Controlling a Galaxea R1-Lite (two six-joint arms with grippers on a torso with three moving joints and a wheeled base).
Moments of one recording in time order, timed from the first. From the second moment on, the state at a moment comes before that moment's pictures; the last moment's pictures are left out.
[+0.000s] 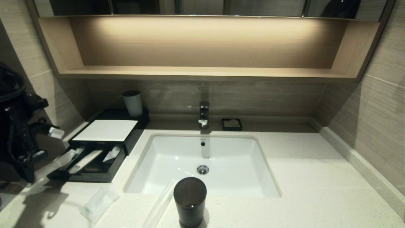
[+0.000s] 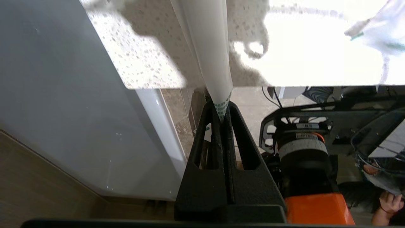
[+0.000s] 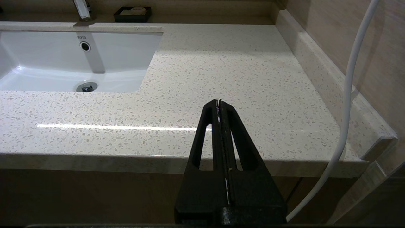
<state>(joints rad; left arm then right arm) 0.34 2.12 -1.93 1.46 0.13 0.51 0.00 0.00 0.00 0.00 0.00 -0.01</state>
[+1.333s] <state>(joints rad) 0.32 2.18 -1.93 1.27 0.07 0.51 0.00 0.00 0.00 0.00 0.00 -0.01</state>
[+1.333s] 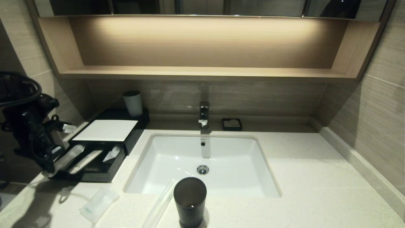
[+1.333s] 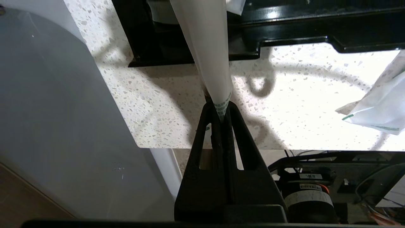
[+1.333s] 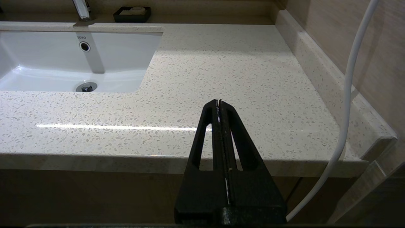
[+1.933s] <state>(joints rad) 0.31 2.21 -1.93 1.18 0.07 0.51 0.00 0.00 0.00 0.00 0.00 -0.01</state>
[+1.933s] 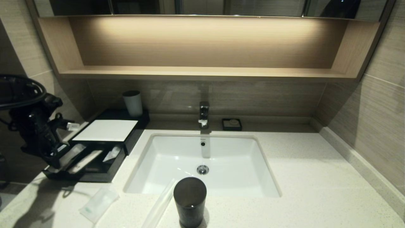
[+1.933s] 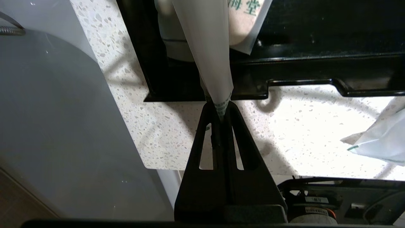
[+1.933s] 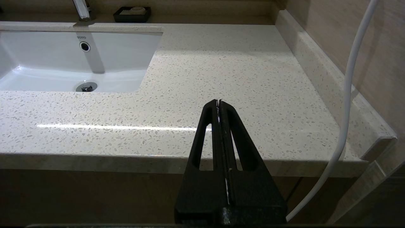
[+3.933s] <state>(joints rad) 0.28 2.16 -1.93 1.07 -0.02 0.47 0.00 0.00 0.00 0.00 0.00 -0.01</state>
